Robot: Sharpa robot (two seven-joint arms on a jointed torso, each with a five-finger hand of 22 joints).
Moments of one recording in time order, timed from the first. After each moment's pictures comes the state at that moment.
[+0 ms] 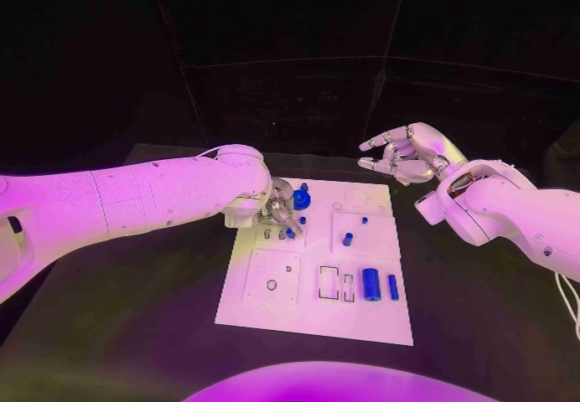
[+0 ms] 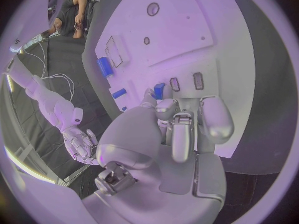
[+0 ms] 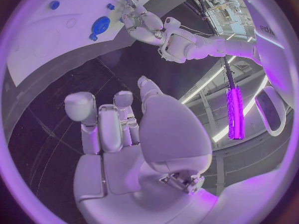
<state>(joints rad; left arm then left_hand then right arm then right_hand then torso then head) 1.34 -0.59 -0.18 1.34 -1.01 0.29 -0.54 1.38 0.20 -0.15 0.10 0.05 0.88 0.03 0.65 0.45 1.27 -0.04 1.19 0.95 1.47 -0.10 1.56 1.31 0.10 1.44 0.01 1.25 1.08 1.21 -0.81 0.00 1.47 -0.91 -0.43 0.22 1.34 -0.06 0.02 0.18 0.31 0.88 0.15 0.16 0.07 1.23 0.06 0.94 0.97 1.47 -0.02 1.34 1.25 0.12 1.30 0.08 1.23 0.82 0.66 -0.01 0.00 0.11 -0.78</state>
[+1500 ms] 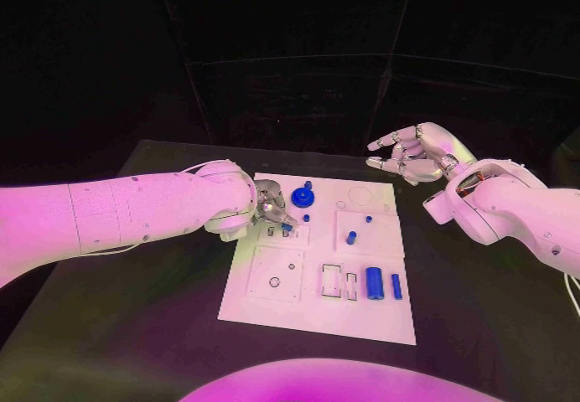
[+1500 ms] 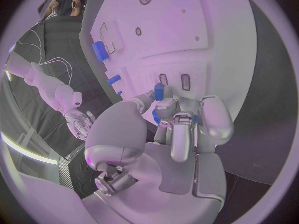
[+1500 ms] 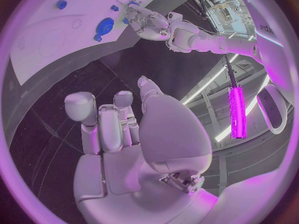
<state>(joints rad) 1.32 -0.71 -0.23 1.45 -0.97 -0.02 -0.52 1.11 -0.01 0.48 0.07 0.06 0.87 0.04 0.68 0.54 1.27 -0.03 1.17 0.94 1.47 -0.10 1.56 1.31 0.10 1.43 0.02 1.25 1.10 1.21 -0.81 0.00 1.45 -0.90 -0.41 0.22 1.34 -0.06 0.02 0.18 0.31 0.88 0.15 0.16 0.07 1.23 0.06 0.94 0.96 1.47 -0.02 1.34 1.25 0.12 1.30 0.08 1.23 0.82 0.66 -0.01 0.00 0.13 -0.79</state>
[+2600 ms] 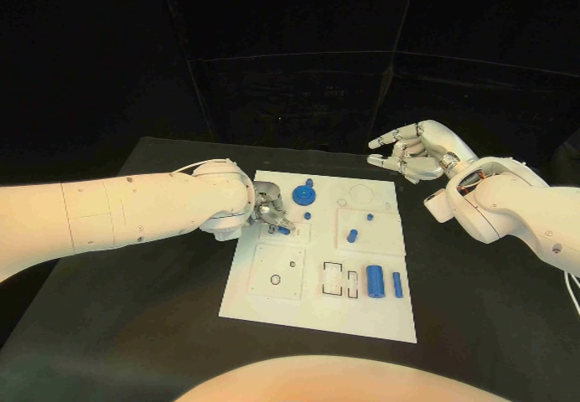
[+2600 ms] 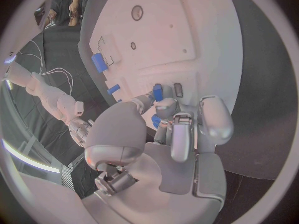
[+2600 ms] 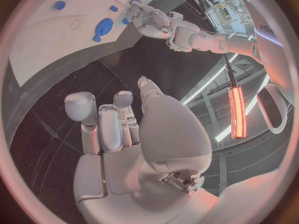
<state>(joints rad) 1.32 -0.73 -0.23 1.48 -1.03 0.04 -0.51 1.10 -0.01 0.48 0.07 0.05 0.87 0.04 0.68 0.54 1.27 -0.02 1.17 0.93 1.47 -0.10 1.56 1.31 0.10 1.43 0.02 1.25 1.09 1.21 -0.80 0.00 1.44 -0.89 -0.40 0.22 1.33 -0.05 0.02 0.18 0.31 0.88 0.15 0.16 0.07 1.23 0.06 0.94 0.96 1.47 -0.02 1.34 1.25 0.12 1.30 0.08 1.23 0.82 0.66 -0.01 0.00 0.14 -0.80</state>
